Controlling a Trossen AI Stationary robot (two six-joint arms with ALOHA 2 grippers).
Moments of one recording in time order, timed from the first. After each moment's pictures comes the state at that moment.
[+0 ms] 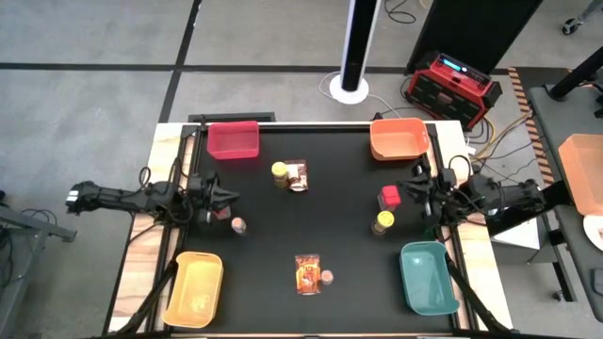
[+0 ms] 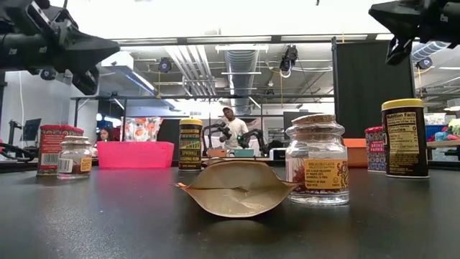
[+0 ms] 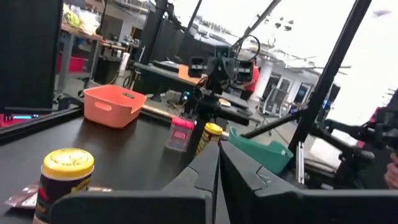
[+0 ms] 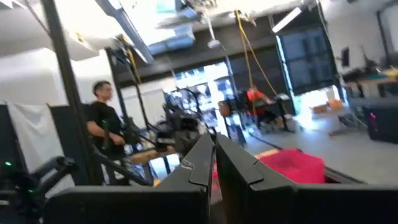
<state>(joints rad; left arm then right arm) -0.10 0.17 0.02 0.29 -0.20 -0.31 0.14 0.02 0.11 0.24 0.26 0.17</state>
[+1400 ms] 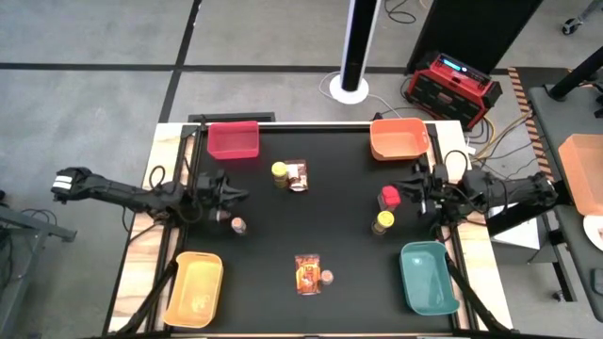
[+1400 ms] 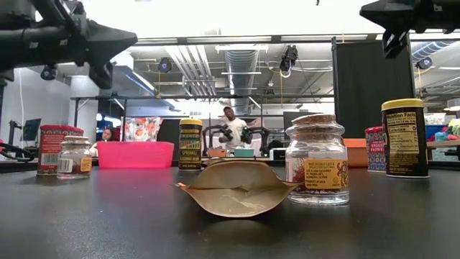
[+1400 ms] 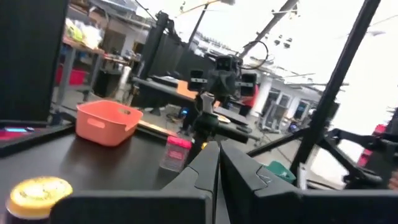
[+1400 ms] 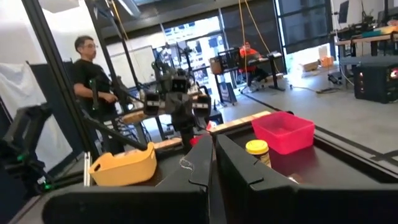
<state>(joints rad) -0.11 0.65 0.05 0.80 -0.23 -0.30 0.14 0.22 0.29 0.06 0.26 0.22</state>
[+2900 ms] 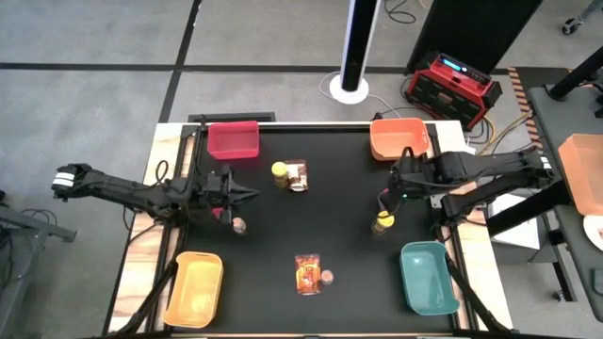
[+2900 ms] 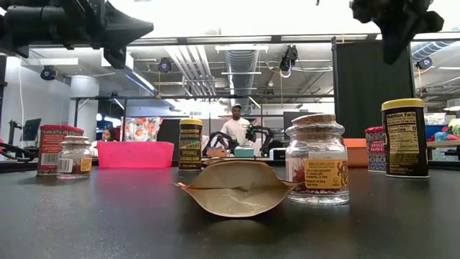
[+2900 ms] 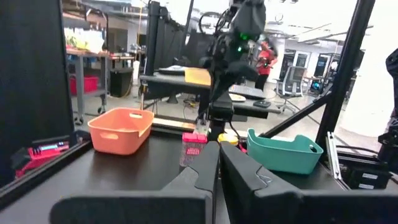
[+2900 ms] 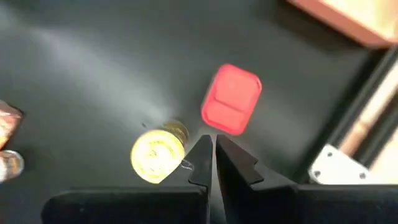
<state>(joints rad) -0.11 0.75 0.24 0.62 -0.23 -0.11 0.10 1.20 1.21 -1.45 0.21 1.10</state>
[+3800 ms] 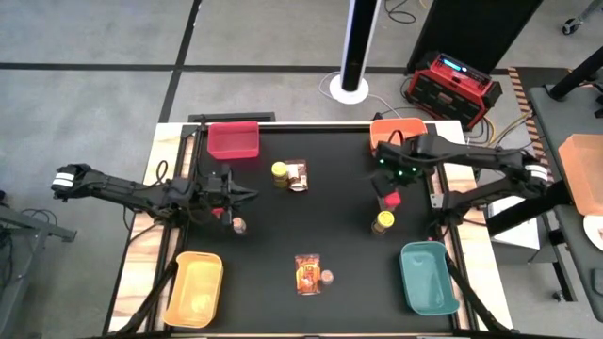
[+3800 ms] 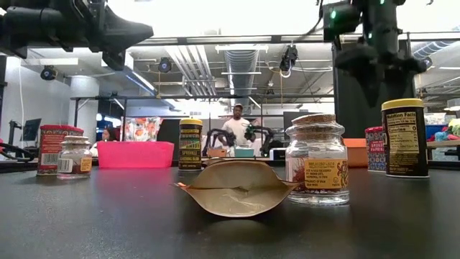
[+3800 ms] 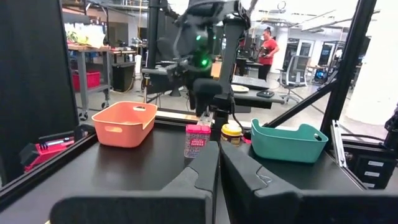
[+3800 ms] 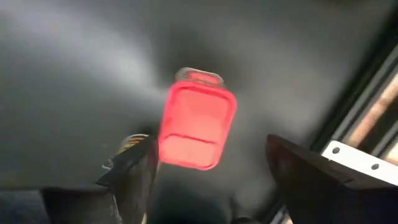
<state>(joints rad) -0.11 0.74 0.24 0.56 -0.23 -0.09 -0.35 1.29 1.03 -1.29 -0.02 0.81</state>
